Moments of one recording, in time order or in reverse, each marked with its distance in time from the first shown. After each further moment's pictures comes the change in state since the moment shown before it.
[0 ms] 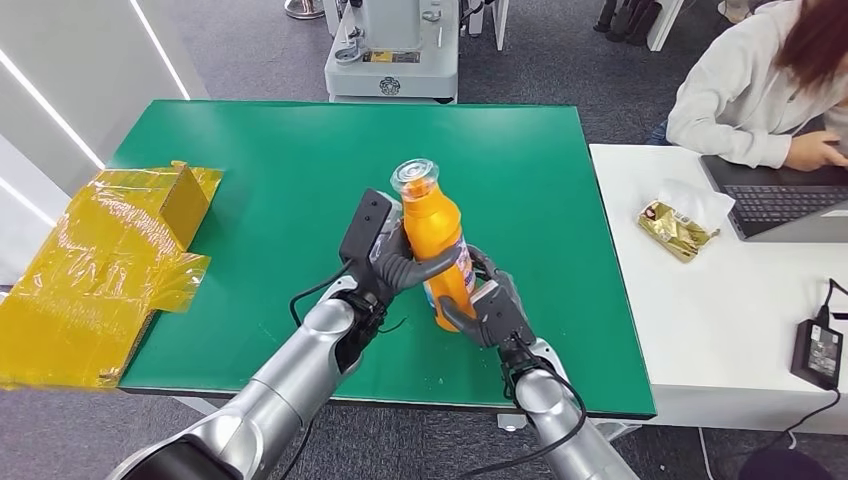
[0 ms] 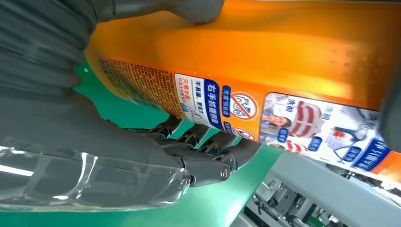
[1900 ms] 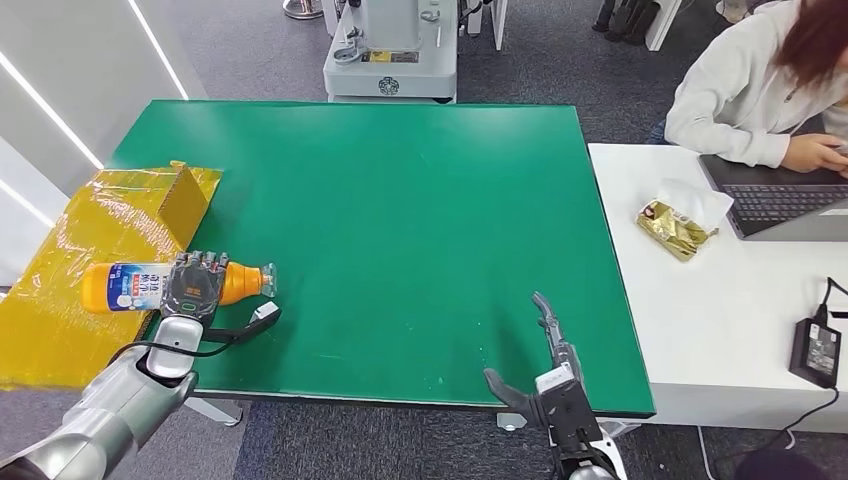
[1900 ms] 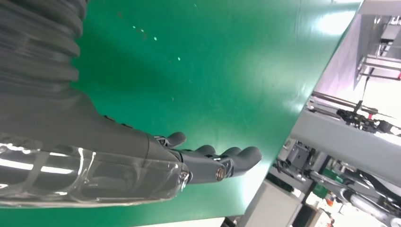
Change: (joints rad) left arm 0.080 0.606 -0.174 0.128 -1.785 0.502 0.689; right arm 0.447 -0.075 -0.149 -0.473 0.079 -0.043 0.004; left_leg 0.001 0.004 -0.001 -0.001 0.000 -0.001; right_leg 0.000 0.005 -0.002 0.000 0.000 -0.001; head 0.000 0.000
